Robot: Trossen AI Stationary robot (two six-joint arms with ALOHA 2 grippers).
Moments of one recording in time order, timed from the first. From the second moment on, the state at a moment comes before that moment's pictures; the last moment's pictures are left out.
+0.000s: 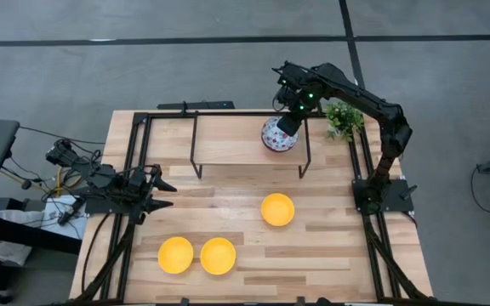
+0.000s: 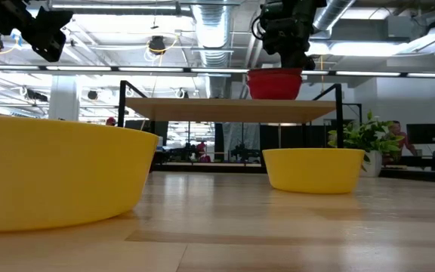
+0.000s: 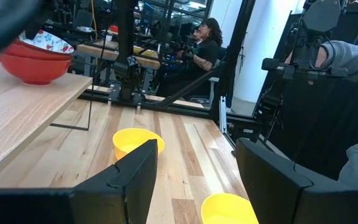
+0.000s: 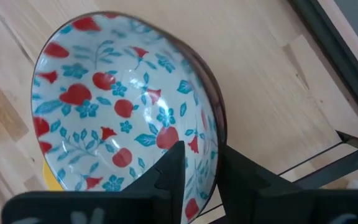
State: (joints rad) left arm -0.55 0.13 0.20 -0.06 -0.37 -0.19; right arm -0.59 1.79 1.88 -1.44 -0.19 -0.01
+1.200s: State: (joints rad) left arm -0.55 0.13 0.20 -0.05 -0.37 -0.19; right arm -0.53 1.79 1.99 -1.39 -0.04 -0.11
